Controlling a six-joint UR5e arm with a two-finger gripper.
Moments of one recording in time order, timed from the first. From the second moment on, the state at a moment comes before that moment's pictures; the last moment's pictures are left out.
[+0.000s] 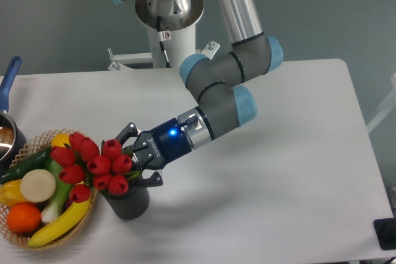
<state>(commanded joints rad) 2.47 -2.06 -1.76 -0.71 0.09 1.31</state>
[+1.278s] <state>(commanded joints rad) 2.47 -2.02 -1.84 -0.71 0.11 1.42</state>
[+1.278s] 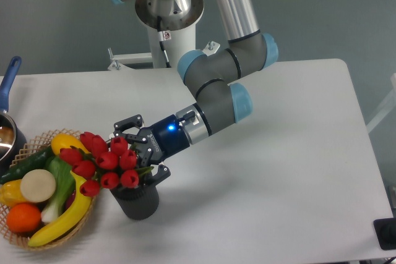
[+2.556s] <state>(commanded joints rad) 2.63 -1.75 -1.92 -0.71 0.50 1.40</state>
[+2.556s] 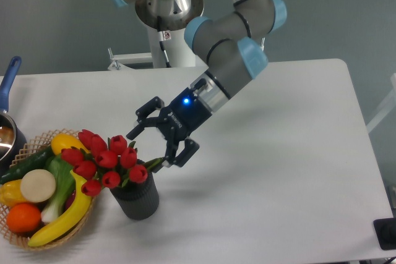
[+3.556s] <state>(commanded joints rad) 2.68 -1.49 -1.79 -0.94 1.30 1.54</state>
